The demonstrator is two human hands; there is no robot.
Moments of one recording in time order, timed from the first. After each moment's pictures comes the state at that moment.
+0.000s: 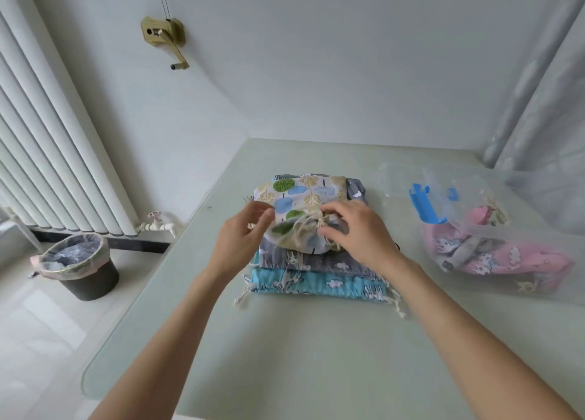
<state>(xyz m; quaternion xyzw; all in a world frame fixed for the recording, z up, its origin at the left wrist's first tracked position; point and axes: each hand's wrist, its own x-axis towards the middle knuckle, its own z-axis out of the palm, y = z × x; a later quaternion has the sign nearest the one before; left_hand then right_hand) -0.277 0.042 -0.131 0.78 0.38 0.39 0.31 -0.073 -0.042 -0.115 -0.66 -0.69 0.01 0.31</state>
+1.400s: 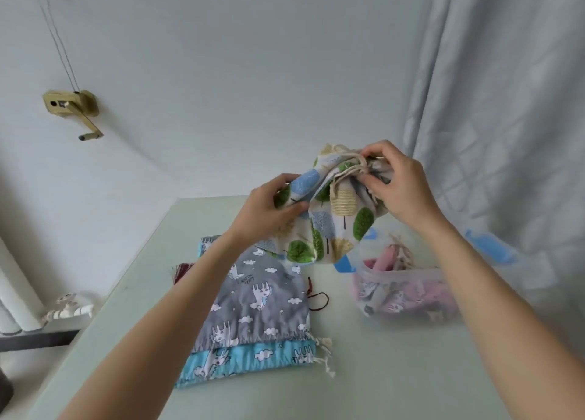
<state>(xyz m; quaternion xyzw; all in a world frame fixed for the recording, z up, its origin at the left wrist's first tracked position) -0.118 0.051 -0.008 0.85 0.16 0.36 0.35 0.062 -0.095 0.026 -0.64 -0.58 -0.14 0.49</state>
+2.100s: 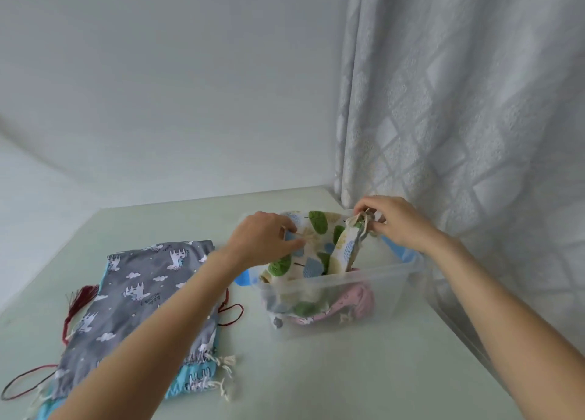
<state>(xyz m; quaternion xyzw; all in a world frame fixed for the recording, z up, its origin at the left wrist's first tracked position) 0.015 -0.037 -0.018 0.96 0.22 0.14 0.12 0.220 -0.201 -0.017 -0.78 -0.57 -0.04 0.25</state>
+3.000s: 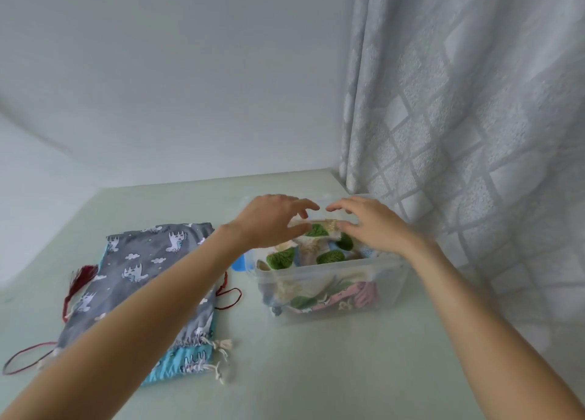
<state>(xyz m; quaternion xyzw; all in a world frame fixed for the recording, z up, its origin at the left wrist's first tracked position) 0.046 -0.024 -0.027 0.99 0.10 0.12 -0.01 0.199 -0.176 -0.038 -0.79 -0.57 0.04 0.20</state>
